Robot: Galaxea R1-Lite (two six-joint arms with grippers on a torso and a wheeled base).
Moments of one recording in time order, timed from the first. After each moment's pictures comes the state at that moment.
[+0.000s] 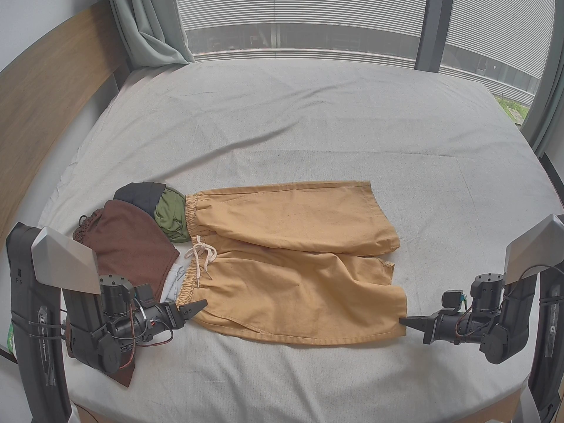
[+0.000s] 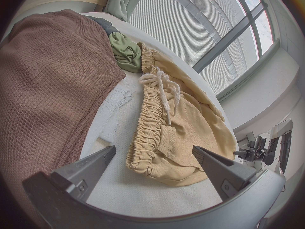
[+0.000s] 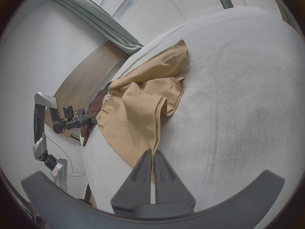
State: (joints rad) left arm -0.10 2.42 -0.38 -1.55 -0.41 -0.38; right arm 0.07 2.38 -0.24 -1.54 0.66 0.16
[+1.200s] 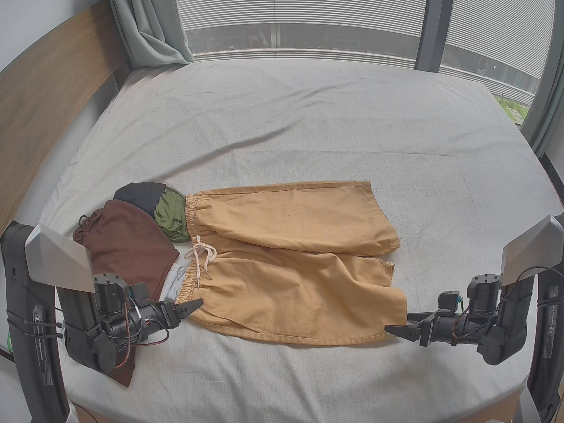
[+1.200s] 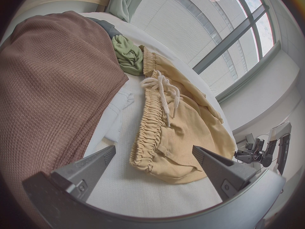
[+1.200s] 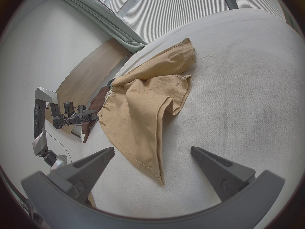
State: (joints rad) left arm -0.08 2.39 -0.36 -1.55 -0.43 -0.39; right arm 0.10 2.39 -0.25 -1.54 0.66 0.13
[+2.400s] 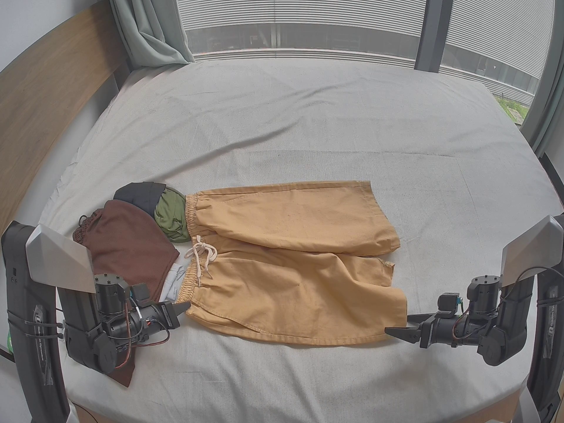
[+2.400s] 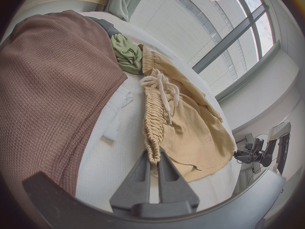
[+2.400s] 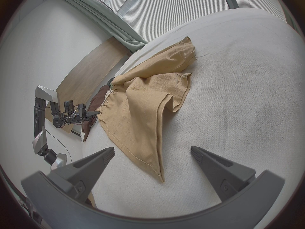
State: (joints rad) left arm -0.08 2.40 -0.36 -1.55 -0.43 -0.39; right arm 0.10 2.39 -0.24 -1.54 0.67 0.12
